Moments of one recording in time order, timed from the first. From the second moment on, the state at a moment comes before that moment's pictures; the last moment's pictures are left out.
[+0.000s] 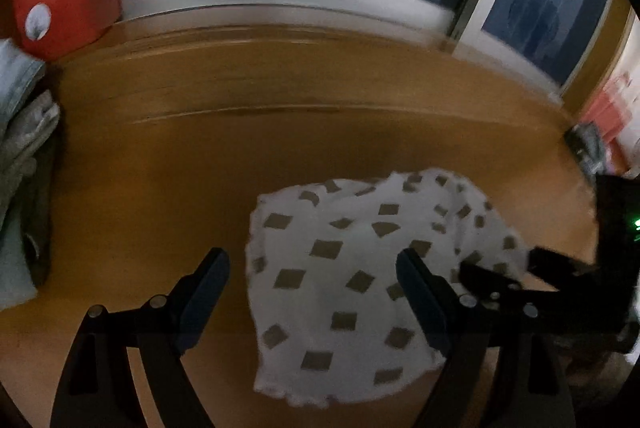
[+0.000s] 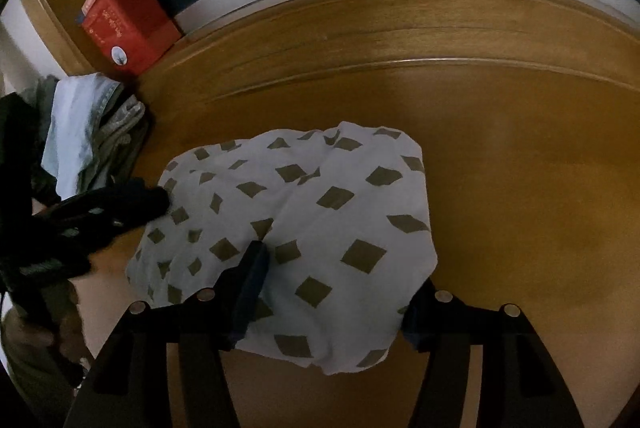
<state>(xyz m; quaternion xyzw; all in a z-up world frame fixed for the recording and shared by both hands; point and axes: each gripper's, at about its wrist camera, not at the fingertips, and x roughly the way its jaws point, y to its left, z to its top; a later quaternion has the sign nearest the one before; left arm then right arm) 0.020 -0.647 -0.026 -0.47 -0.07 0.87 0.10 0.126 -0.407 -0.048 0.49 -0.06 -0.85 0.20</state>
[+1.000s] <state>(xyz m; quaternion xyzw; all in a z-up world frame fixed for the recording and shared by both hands) -0.008 -0.616 -0.034 -0.48 -0.07 0.87 -0.02 0.114 -0.448 -0.027 0.49 0.01 -0.85 0.20</state>
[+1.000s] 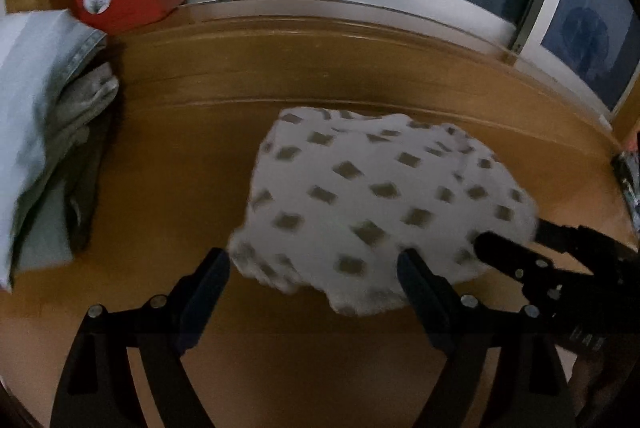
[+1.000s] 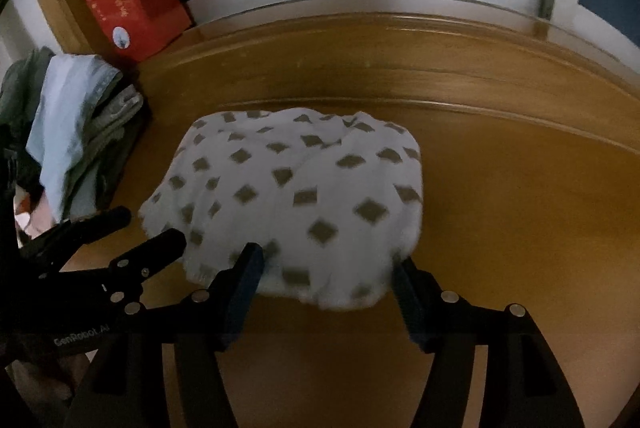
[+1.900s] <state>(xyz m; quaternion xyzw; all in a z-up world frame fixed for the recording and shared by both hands) 0.043 -0.578 -0.035 -0.52 -0.07 0.85 -0.05 0.152 -0.409 -0.020 0.50 0.03 -0.85 0.19</state>
